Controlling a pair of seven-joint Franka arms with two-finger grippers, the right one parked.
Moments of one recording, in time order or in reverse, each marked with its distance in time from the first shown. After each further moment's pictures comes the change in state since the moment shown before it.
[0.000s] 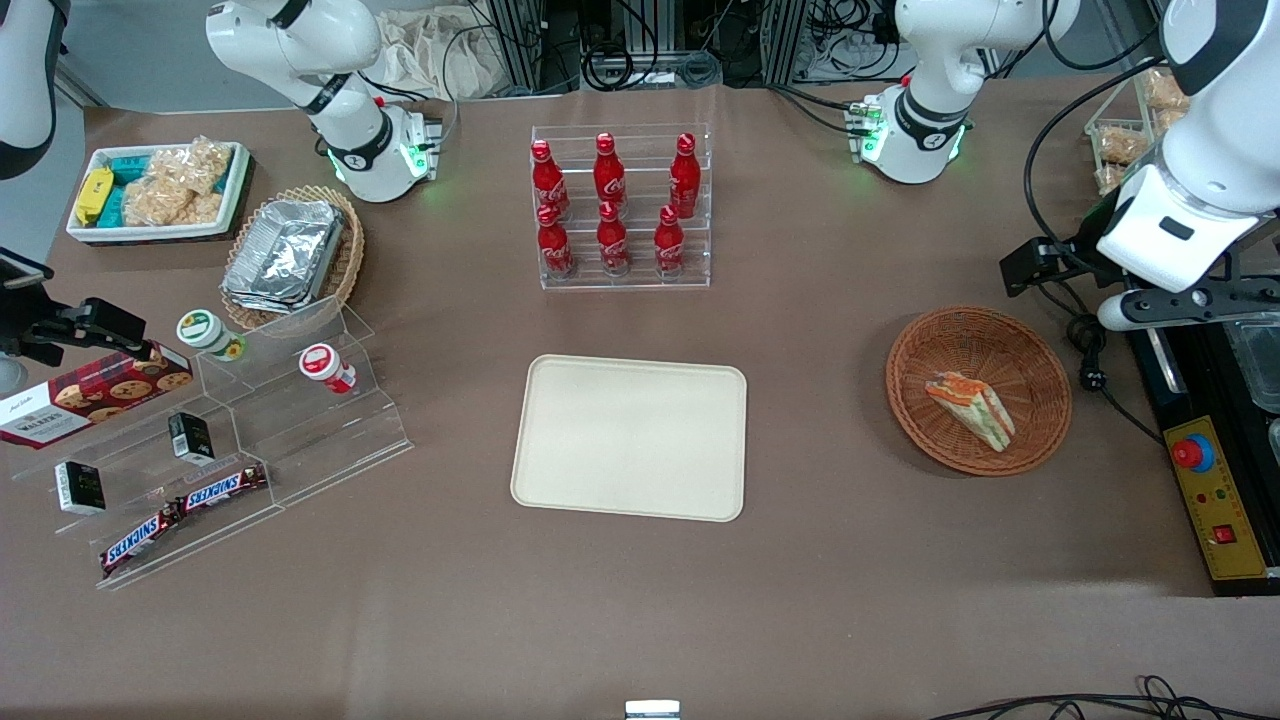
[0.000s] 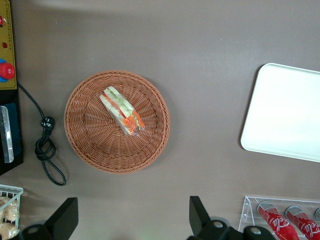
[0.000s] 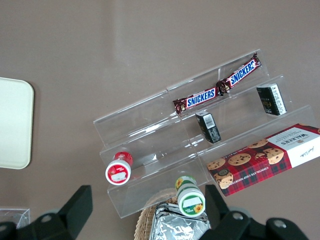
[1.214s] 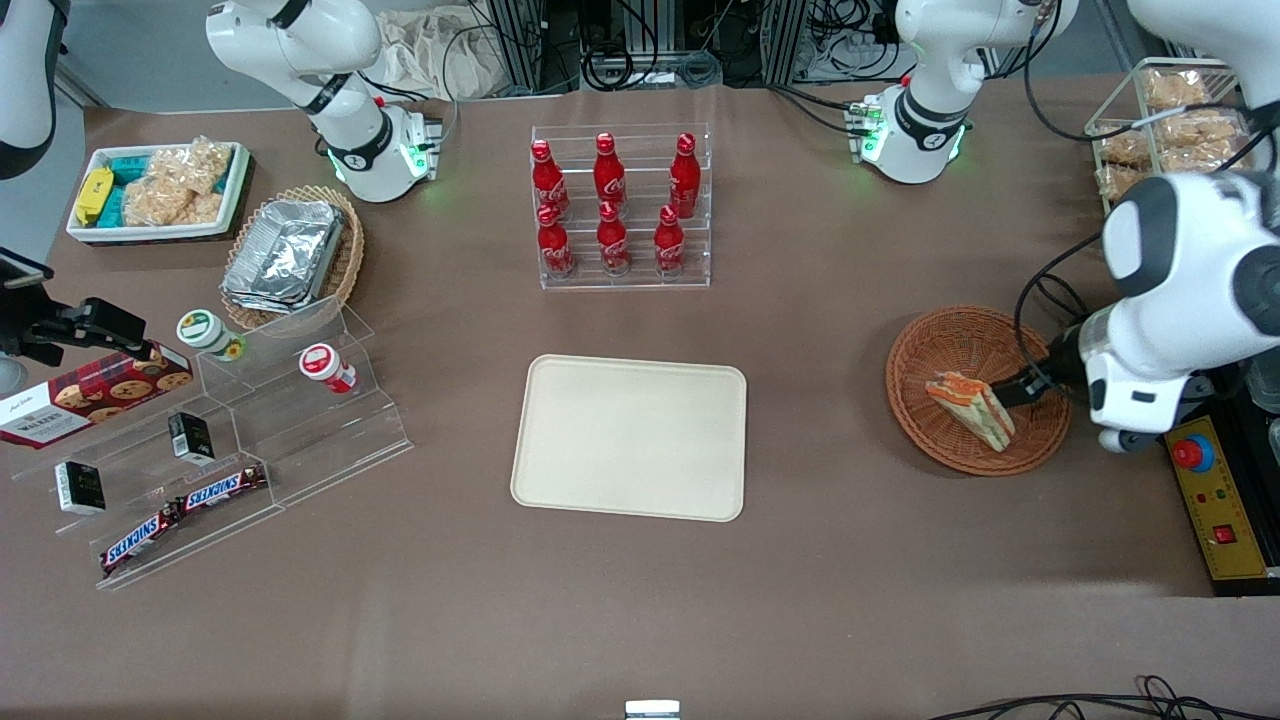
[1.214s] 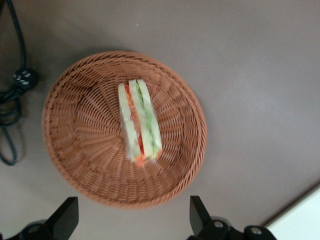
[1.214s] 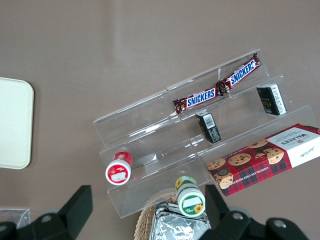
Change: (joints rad) arm 0.108 0.214 0.022 -0.292 0.000 0.394 -0.425
